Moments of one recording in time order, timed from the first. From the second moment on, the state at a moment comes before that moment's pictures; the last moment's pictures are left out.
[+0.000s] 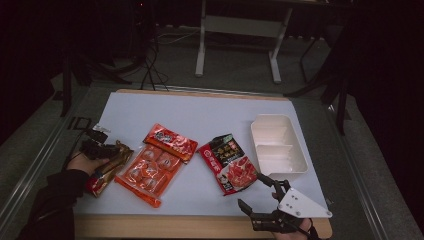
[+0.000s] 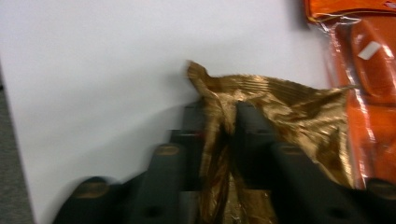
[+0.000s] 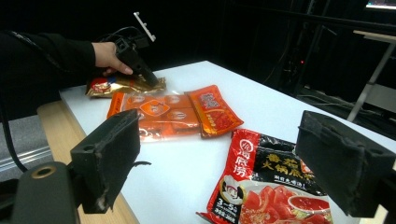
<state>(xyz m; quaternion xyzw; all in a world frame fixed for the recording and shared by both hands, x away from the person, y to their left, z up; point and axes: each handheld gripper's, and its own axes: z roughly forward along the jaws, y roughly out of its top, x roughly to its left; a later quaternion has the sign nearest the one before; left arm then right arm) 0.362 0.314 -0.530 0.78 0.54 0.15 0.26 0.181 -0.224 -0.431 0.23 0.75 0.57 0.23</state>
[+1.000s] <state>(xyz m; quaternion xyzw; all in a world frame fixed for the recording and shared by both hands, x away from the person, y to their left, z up) 0.312 0.335 -0.477 0.75 0.53 0.20 0.33 0.182 -0.227 -0.430 0.24 0.75 0.58 0.22</state>
